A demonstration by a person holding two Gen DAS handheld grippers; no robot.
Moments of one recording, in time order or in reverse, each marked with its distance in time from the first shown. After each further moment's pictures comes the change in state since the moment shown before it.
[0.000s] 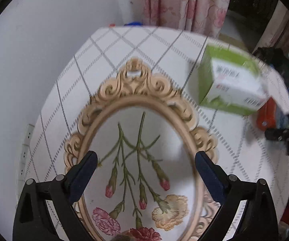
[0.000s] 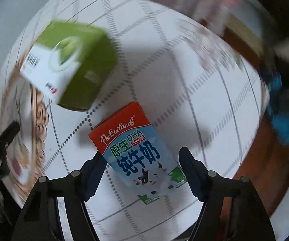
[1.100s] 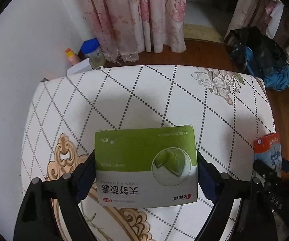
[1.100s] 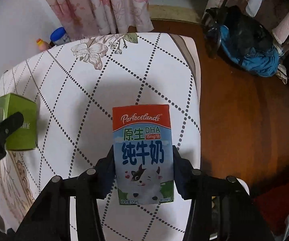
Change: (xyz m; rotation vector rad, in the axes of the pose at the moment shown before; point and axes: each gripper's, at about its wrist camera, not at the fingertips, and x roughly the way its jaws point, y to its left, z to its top) left arm 0.012 -0.106 0.088 0.232 0.023 -0.065; right arm -0.009 -0.066 -0.043 0.474 -0.195 -0.065
